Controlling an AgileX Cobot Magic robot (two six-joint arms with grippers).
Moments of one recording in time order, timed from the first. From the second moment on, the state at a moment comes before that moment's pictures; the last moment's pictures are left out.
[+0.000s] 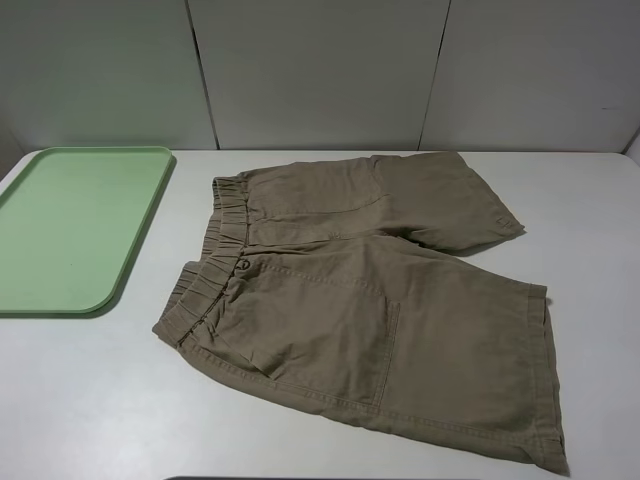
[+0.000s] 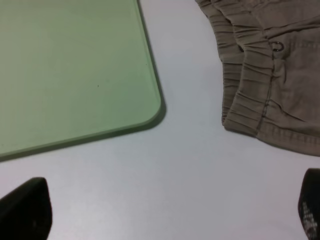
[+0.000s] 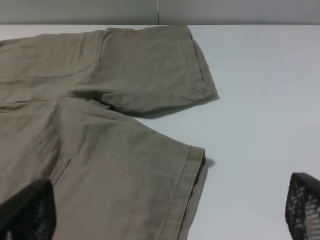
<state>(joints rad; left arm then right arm) 0.03 -0.01 -0.49 -0.07 1.07 0.22 0.11 -0.01 -0.50 0.02 1.02 0.07</state>
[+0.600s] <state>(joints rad) 0.03 -0.01 -0.49 -0.05 1.07 0.22 0.11 -0.01 -0.50 0.02 1.02 0.07</state>
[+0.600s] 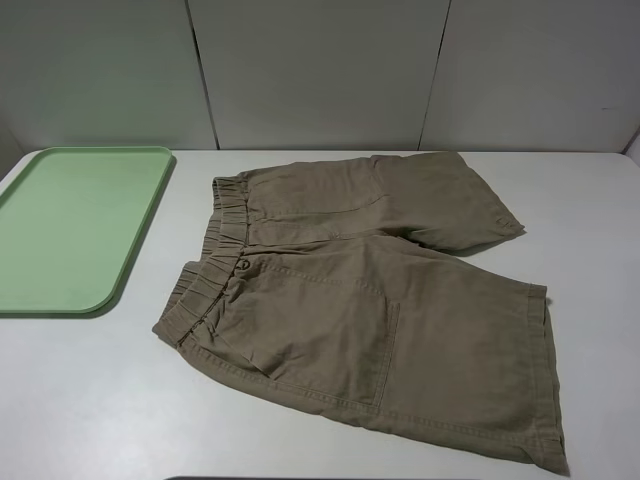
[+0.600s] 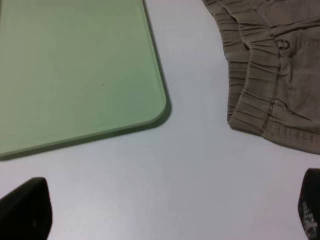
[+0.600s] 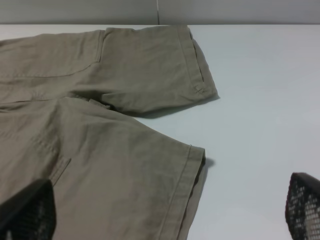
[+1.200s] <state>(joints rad) 0.03 -0.01 -0.49 -0.05 1.07 0.22 0.11 -0.01 -0.50 0.07 1.01 0.06</state>
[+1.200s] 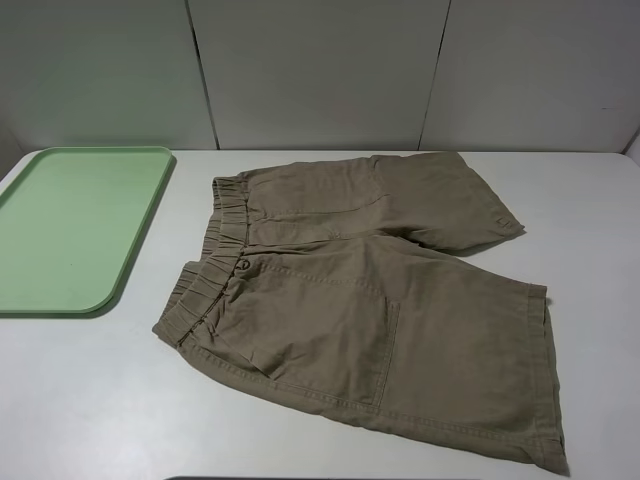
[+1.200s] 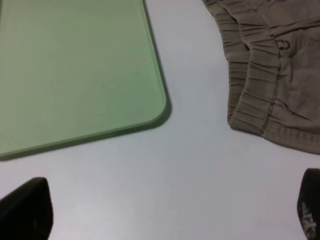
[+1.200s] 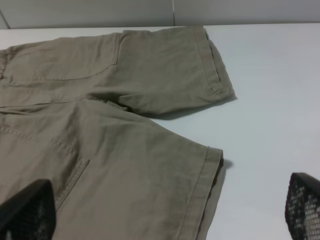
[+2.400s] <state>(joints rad) -0.75 1.11 -0.92 0.27 1.06 0.41 0.81 1.01 -0.82 -0.05 1.00 -0.27</state>
